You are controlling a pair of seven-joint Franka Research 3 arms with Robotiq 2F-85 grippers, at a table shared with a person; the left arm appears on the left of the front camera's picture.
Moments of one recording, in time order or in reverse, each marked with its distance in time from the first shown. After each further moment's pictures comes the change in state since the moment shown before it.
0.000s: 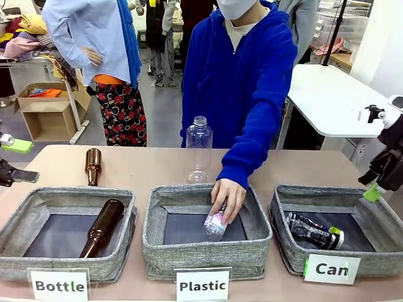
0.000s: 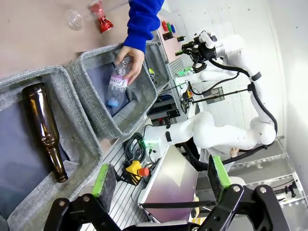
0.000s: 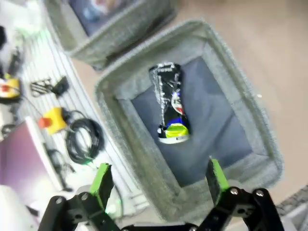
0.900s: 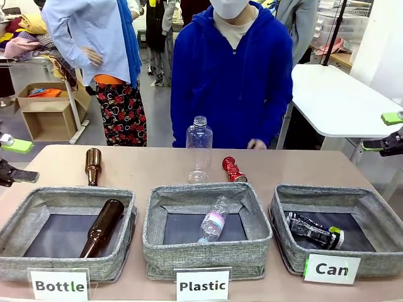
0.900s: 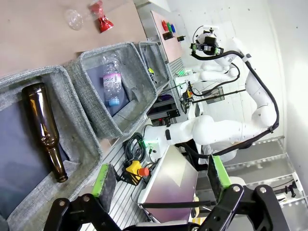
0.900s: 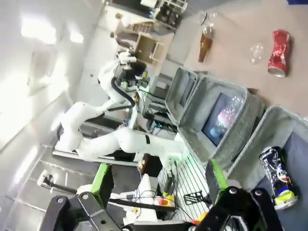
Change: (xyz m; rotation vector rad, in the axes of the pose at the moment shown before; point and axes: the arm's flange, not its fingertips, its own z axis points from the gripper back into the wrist) left arm 0.000 0.000 0.000 0.000 0.000 0.000; right arm -0.040 -0.044 0.036 0.723 -0.676 -0.518
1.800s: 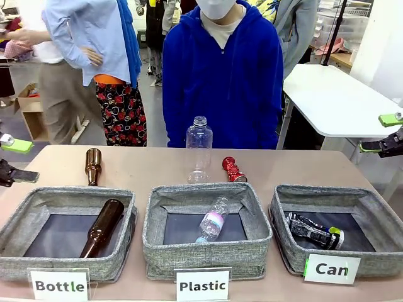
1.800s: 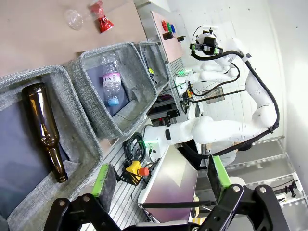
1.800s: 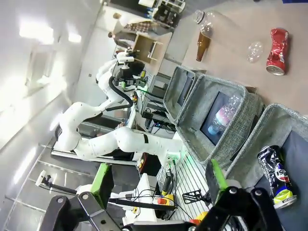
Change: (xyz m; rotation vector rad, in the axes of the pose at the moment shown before) left arm 0.000 0.000 0.000 0.000 0.000 0.000; right arm -0.001 -0.001 -0.002 -0.016 0.013 -0.004
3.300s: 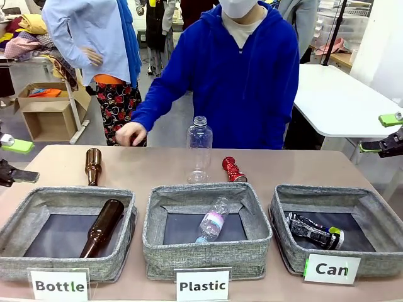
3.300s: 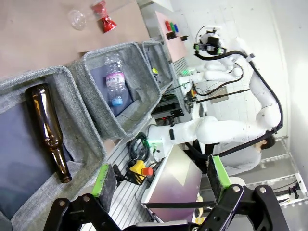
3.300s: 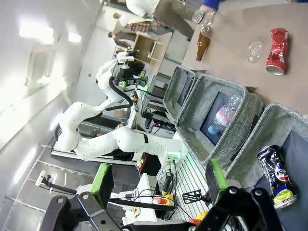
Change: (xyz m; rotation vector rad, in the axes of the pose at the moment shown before) left arm 0.005 -0.001 -0.005 0.031 0.010 -0.009; right arm 0.000 0.000 0.000 0.000 0.000 0.000
